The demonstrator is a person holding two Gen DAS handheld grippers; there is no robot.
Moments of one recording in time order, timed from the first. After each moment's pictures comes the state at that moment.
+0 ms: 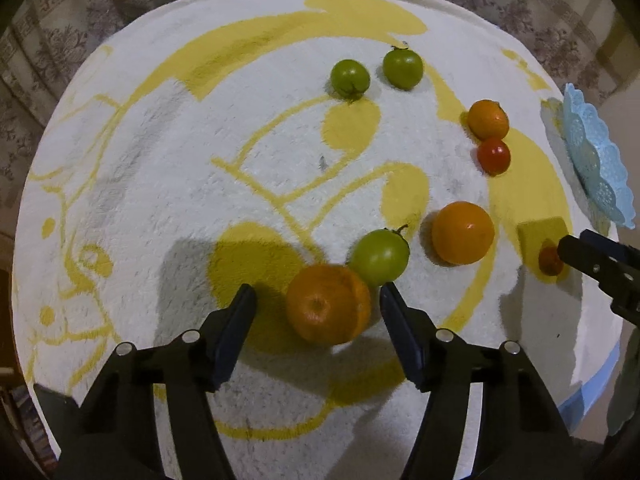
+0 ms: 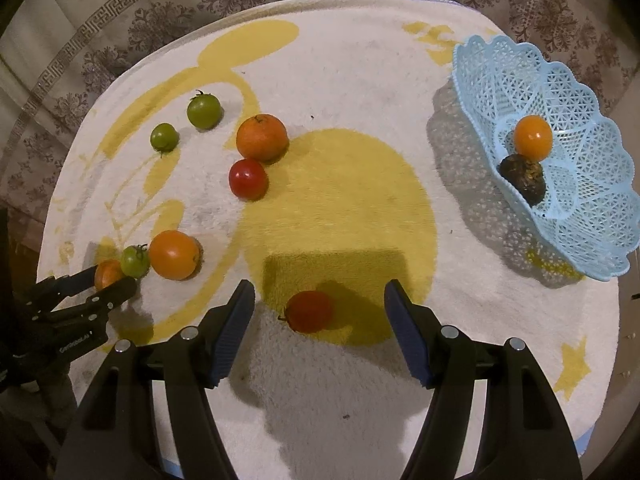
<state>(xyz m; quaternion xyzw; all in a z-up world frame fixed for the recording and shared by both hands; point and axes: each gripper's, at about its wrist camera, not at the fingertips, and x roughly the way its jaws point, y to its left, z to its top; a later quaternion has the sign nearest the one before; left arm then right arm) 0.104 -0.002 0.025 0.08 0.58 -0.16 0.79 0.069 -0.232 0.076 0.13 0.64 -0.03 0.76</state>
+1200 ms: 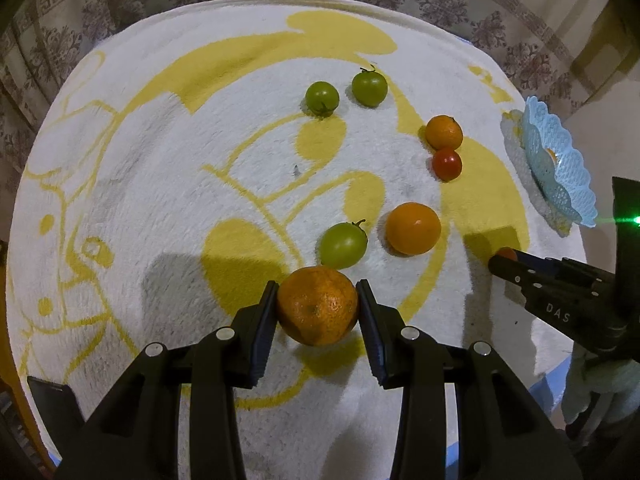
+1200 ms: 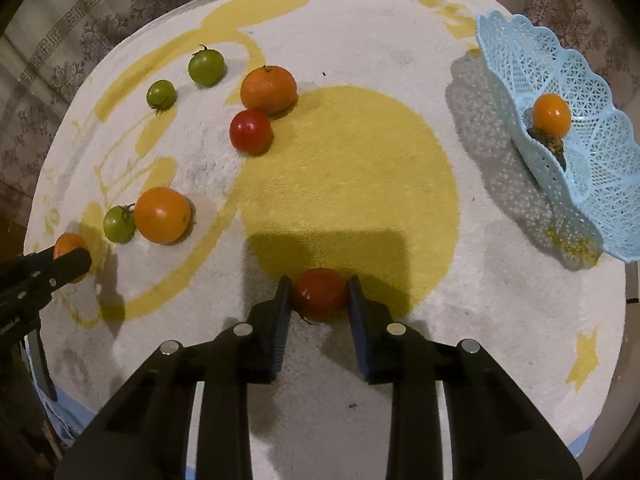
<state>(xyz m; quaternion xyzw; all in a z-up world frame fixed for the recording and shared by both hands) 0.093 0.008 0.053 0.03 0.58 -0.20 0.79 0.059 -0.217 0.057 0.11 0.66 -0.02 0.74</state>
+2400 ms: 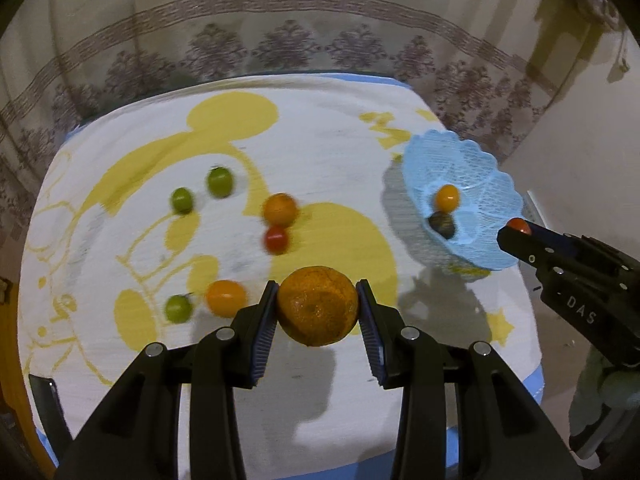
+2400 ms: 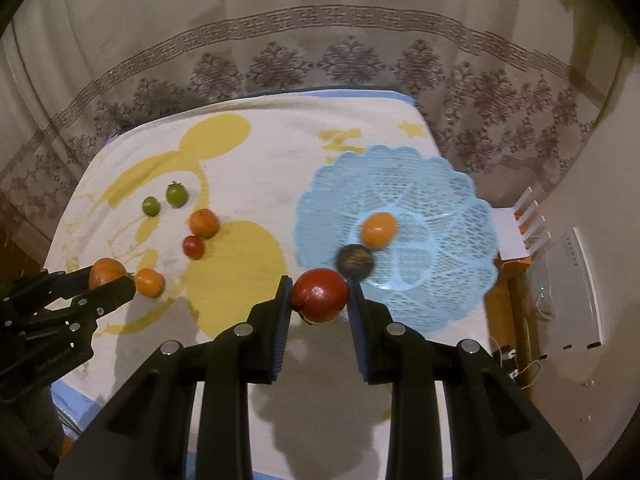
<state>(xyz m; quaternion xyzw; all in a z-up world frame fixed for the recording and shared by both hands) 0.043 -0.152 0.141 0.06 0.51 -0.22 0.83 0.033 -0.344 0.186 0.08 0.55 -0.05 0.83</state>
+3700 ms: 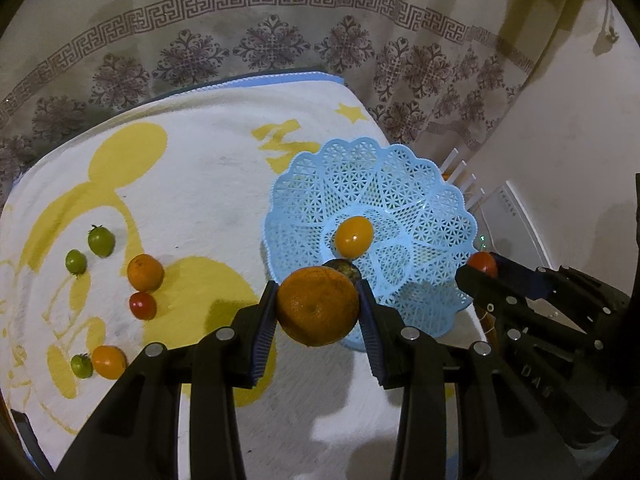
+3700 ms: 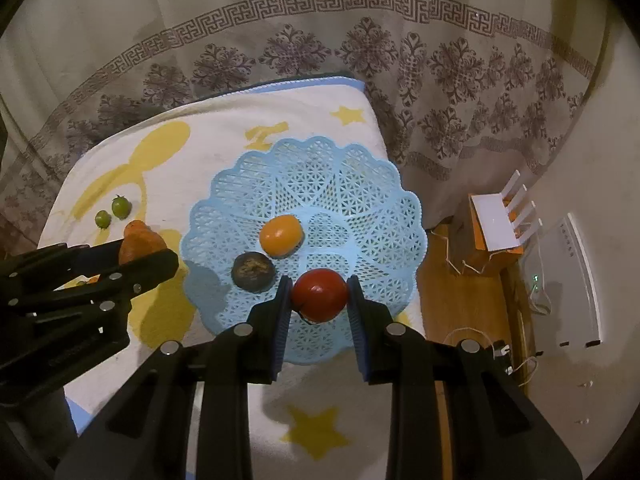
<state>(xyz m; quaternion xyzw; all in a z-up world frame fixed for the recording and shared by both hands) 0.067 -0.298 0.127 0.08 0.51 -0.26 0.82 0.035 -0.444 0.156 0.11 0.57 -0.06 0.82</state>
